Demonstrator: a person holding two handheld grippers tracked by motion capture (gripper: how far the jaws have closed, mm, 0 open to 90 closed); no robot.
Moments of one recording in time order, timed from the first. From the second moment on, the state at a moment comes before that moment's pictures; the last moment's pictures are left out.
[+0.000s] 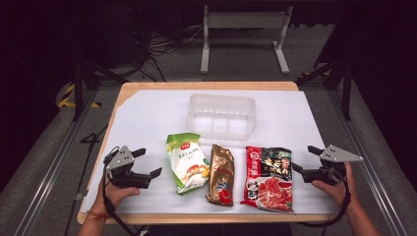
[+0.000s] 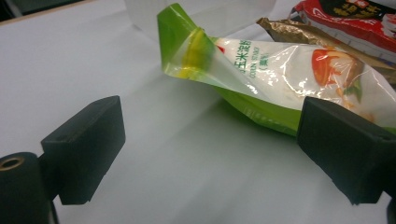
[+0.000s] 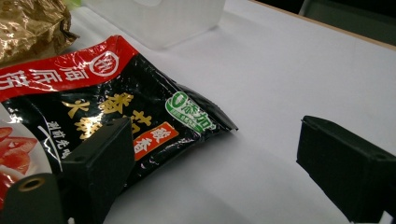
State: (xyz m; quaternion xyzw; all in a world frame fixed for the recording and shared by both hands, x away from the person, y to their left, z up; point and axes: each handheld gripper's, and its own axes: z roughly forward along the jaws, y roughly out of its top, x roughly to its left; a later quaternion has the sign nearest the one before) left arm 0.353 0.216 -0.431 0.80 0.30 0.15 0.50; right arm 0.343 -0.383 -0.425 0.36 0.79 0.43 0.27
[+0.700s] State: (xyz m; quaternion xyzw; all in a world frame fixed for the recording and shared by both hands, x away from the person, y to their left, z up) left arm 0.387 0.195 -0.425 0.80 0.34 0.11 0.48; right arm 0.344 -0.372 -0.422 0.36 0.79 0.43 0.26
